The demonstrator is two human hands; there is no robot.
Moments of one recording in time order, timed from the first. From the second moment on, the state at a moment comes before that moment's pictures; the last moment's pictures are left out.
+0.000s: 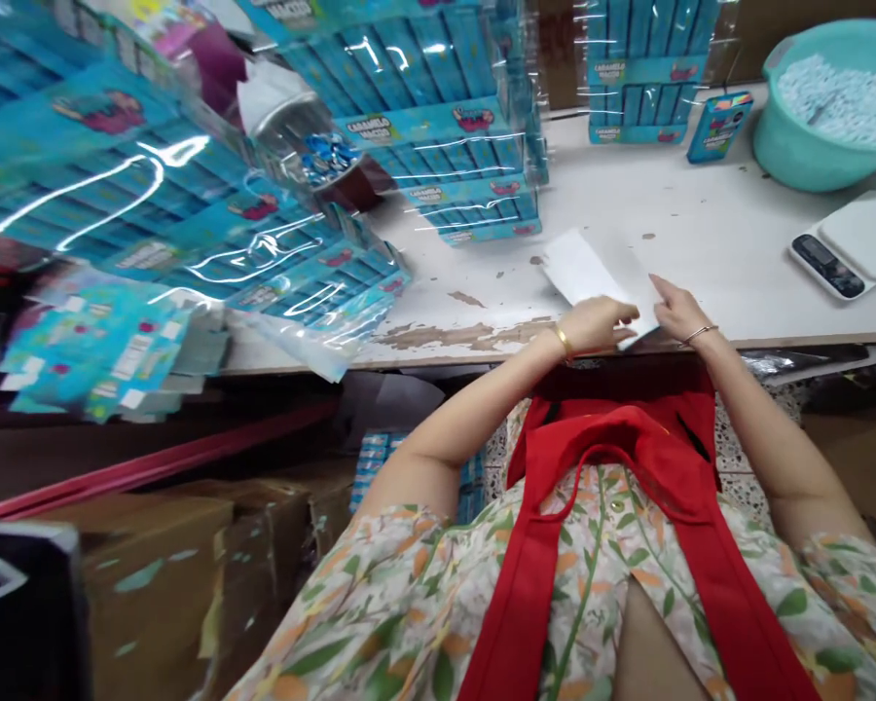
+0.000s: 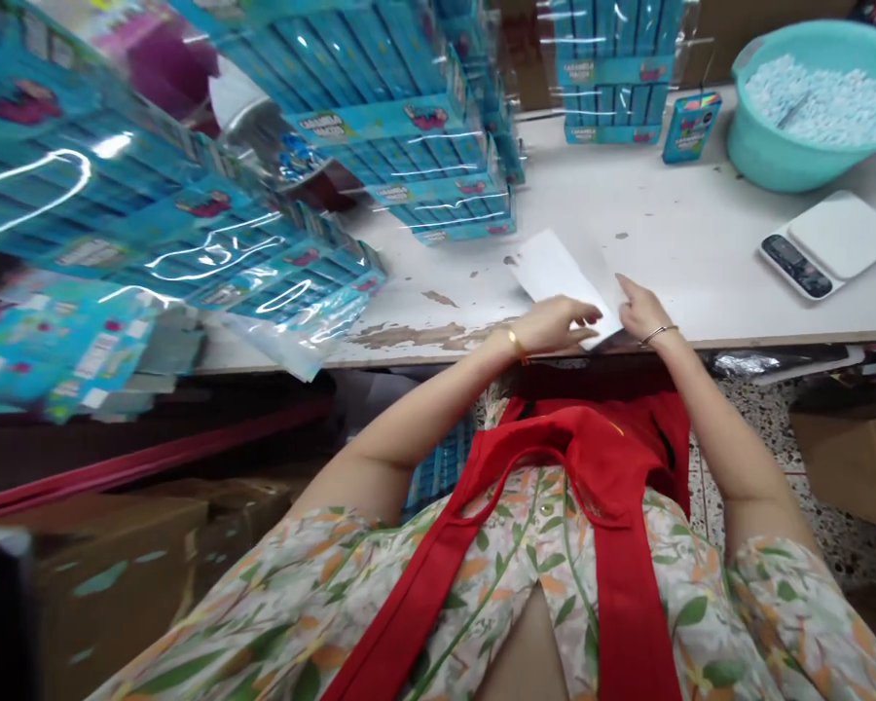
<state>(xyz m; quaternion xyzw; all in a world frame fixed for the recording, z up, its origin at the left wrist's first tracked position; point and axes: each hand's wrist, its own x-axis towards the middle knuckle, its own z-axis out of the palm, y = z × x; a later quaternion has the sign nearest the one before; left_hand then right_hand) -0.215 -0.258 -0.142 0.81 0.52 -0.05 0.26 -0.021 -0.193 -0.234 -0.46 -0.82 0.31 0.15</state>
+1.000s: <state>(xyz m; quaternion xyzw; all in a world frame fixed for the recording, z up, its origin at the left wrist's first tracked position) -0.216 -0.192 -0.193 0.85 0.48 -0.17 0.11 -0.001 -0.183 -0.195 -0.41 -0.89 0.07 -0.16</state>
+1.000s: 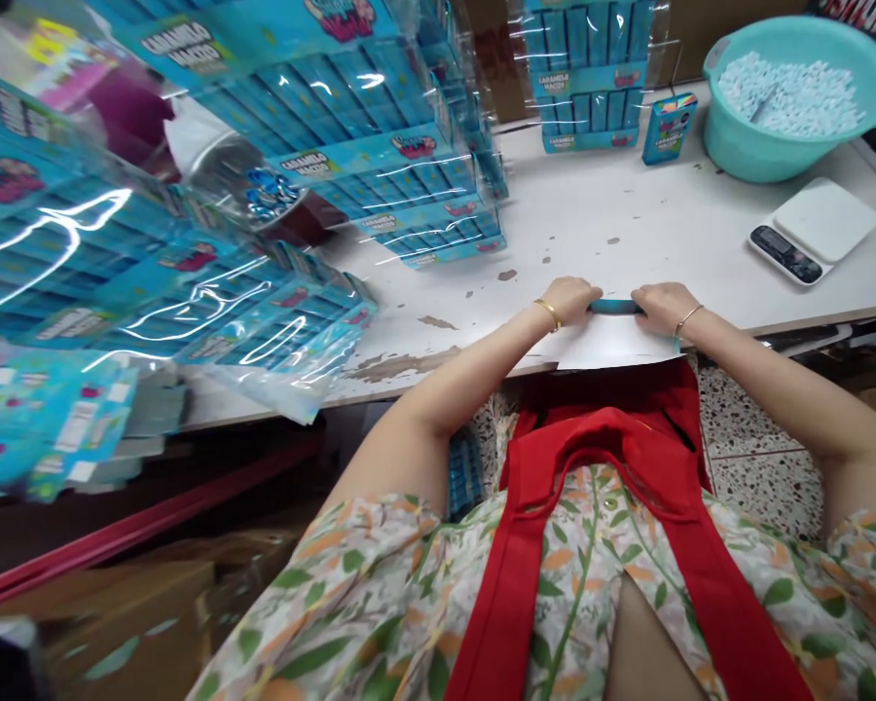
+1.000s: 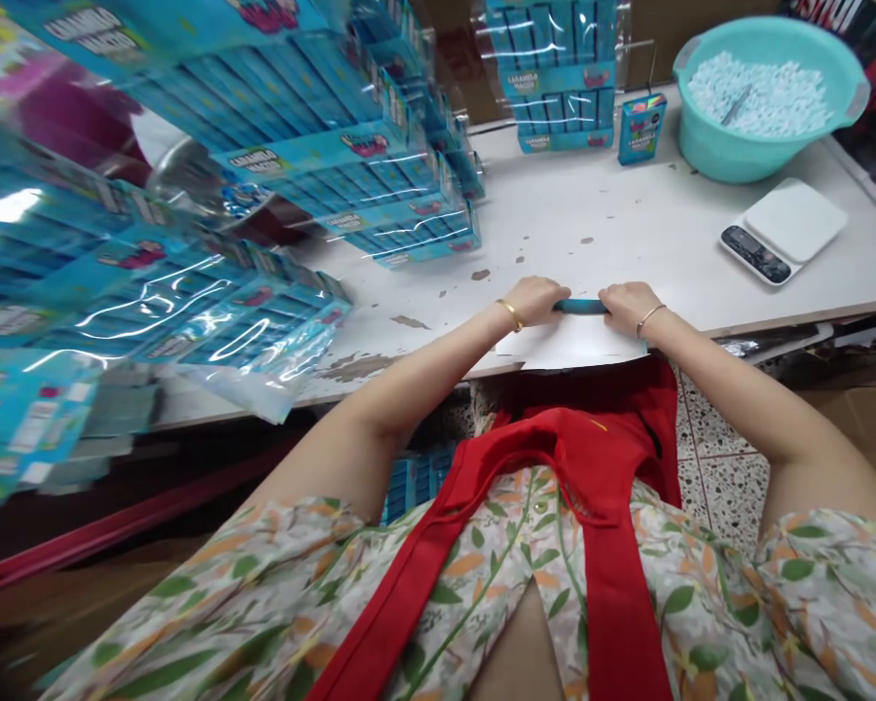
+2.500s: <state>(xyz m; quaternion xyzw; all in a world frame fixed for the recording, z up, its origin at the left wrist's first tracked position) -0.239 -0.258 -0.237 0.90 0.43 0.06 0.07 0.011 -0.260 -0.261 -0.43 -0.90 0.04 0.07</state>
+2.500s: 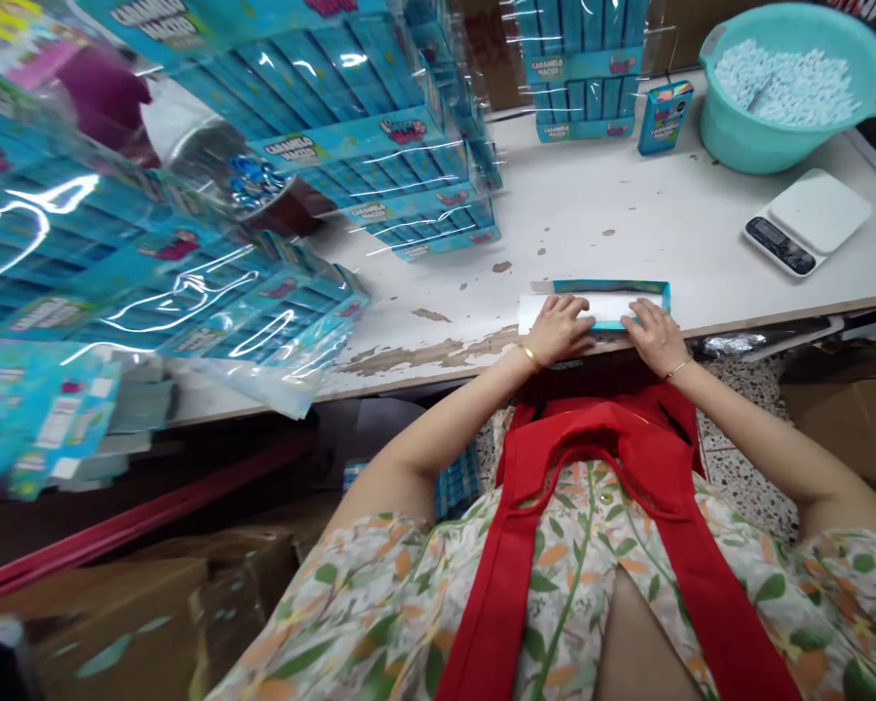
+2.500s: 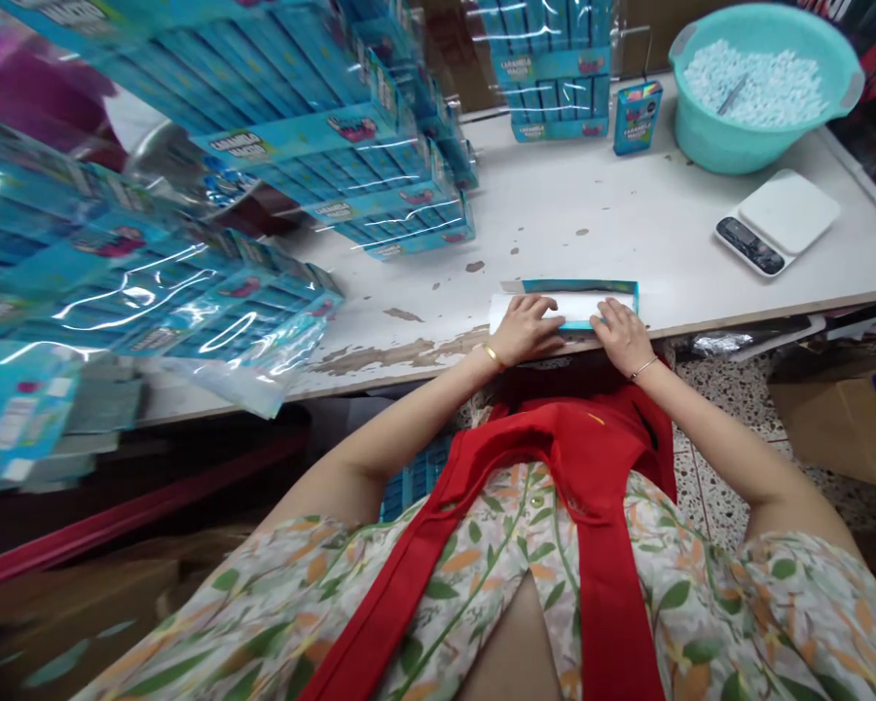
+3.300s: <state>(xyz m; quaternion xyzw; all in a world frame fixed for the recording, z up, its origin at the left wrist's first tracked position) -0.201 -0.251 -0.231 0.76 0.58 0.08 0.28 0.025 -0.218 -0.240 -0.38 -0.91 0.10 0.15</state>
